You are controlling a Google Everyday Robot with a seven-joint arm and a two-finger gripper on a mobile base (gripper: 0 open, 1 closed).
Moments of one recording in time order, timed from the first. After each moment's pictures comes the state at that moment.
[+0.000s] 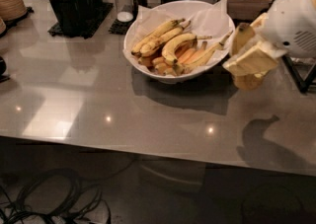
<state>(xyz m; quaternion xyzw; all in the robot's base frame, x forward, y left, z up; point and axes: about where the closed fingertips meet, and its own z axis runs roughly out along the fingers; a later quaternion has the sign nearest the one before) 0.464 -0.144 0.992 -0.55 0.77 0.03 0.32</state>
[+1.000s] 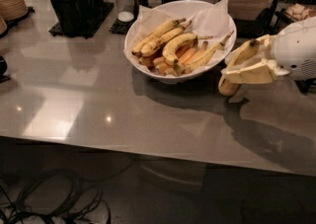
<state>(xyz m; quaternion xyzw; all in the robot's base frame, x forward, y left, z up) 0.488 -0.159 0.953 -0.53 0.71 0.18 0.43</state>
